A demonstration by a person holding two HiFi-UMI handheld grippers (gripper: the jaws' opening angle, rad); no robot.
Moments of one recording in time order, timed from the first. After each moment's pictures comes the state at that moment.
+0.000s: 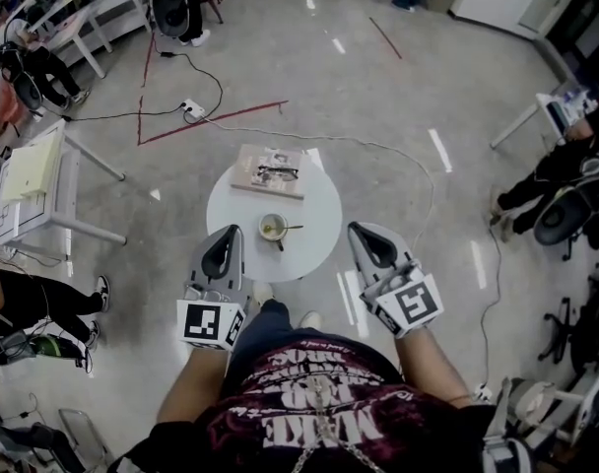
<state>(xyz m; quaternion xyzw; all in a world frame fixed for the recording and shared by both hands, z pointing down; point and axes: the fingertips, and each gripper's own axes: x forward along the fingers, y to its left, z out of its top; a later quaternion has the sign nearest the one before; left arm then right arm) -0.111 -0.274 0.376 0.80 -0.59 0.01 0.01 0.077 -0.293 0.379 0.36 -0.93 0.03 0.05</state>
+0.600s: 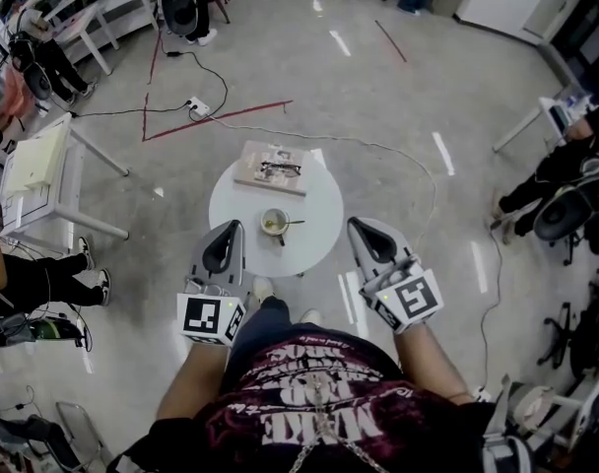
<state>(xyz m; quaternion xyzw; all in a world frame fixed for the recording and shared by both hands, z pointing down) -0.108 -0.262 0.372 0.80 -0.60 0.02 0.01 0.077 -0.285 0.373 0.35 -0.94 0.03 0.04</state>
